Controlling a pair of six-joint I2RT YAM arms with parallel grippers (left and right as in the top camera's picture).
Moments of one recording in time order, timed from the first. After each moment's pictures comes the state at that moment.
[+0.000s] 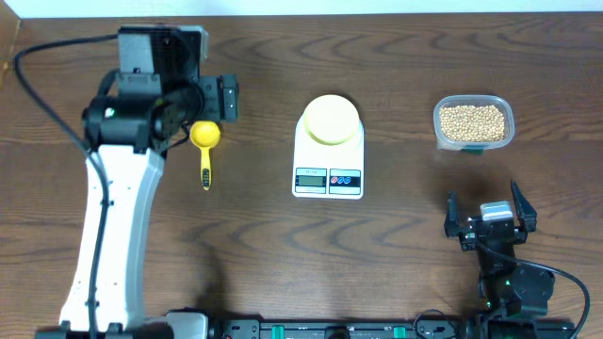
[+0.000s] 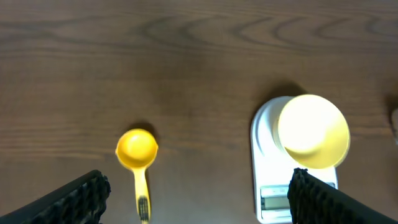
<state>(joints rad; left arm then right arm) -0.06 1.48 1.57 -0.95 0.13 -0.04 -0.08 0.01 0.01 -0.06 -0.14 -0.32</state>
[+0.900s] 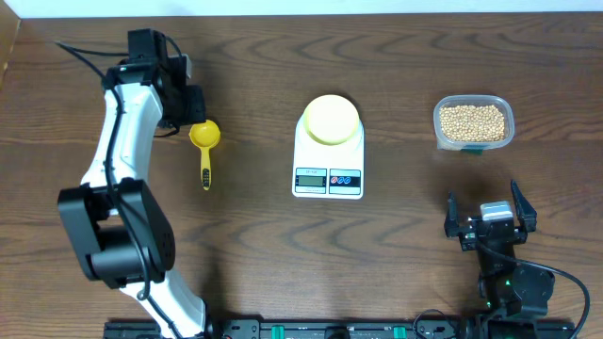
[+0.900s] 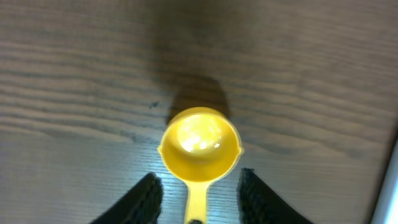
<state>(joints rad) 0.12 1.92 1.57 -0.90 0.10 -0.01 -0.08 0.01 0.01 -0.06 -0.14 -0.32</state>
